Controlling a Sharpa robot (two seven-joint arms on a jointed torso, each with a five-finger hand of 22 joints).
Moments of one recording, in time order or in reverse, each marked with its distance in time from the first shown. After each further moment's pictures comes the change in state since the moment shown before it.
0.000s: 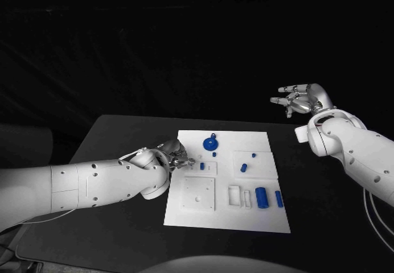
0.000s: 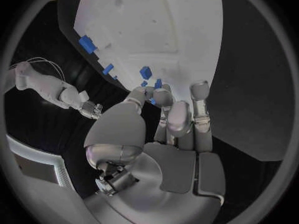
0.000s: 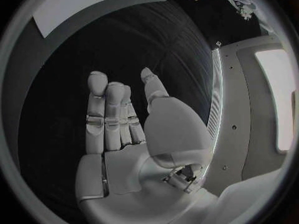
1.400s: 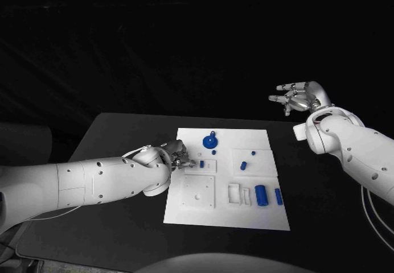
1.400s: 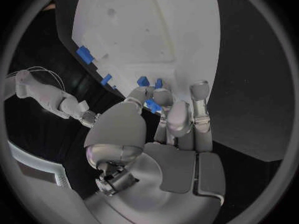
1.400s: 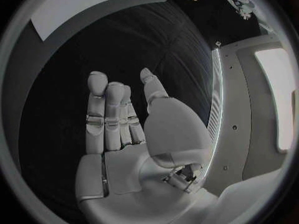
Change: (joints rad) left arm -0.006 0.036 0.001 -0.046 -0.037 0.087 0.000; left_hand 0.011 0.003 0.003 0.003 -0.019 0.002 0.002 -0.004 0.001 0.003 0.004 -0.004 0.004 0.000 0.000 -0.004 -0.003 0.000 0.000 0.000 0.000 -0.001; right arm 0.000 0.005 0.000 0.001 -0.001 0.007 -0.005; right_hand -0.004 0.012 0.004 -0.021 -0.007 -0.001 -0.001 0.000 0.000 0.000 0.000 0.004 0.000 0.000 0.000 0.000 0.000 -0.001 0.000 0.000 0.004 0.000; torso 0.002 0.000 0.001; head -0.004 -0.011
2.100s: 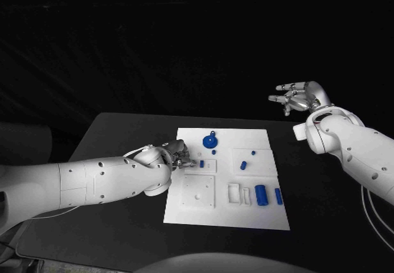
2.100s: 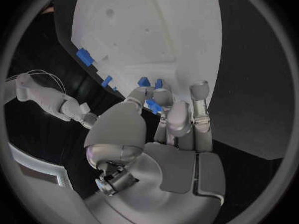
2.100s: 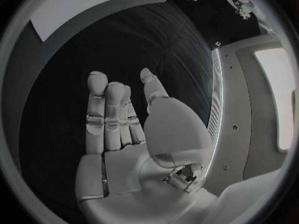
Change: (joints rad) left arm -0.001 0.008 0.001 -0.007 -0.022 0.011 -0.002; left_hand 0.000 0.000 0.003 0.003 0.003 -0.002 -0.002 0.000 0.001 0.000 0.000 0.000 0.001 0.000 0.000 0.000 -0.005 0.000 0.000 0.000 -0.004 0.001; right arm 0.000 0.000 0.000 0.000 0.000 0.005 -0.002; right_hand 0.000 0.000 0.000 0.000 0.000 0.000 0.000 0.000 0.000 0.000 0.000 0.000 0.000 0.000 0.000 0.000 0.000 0.000 0.000 0.000 0.000 0.000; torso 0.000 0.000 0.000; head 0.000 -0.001
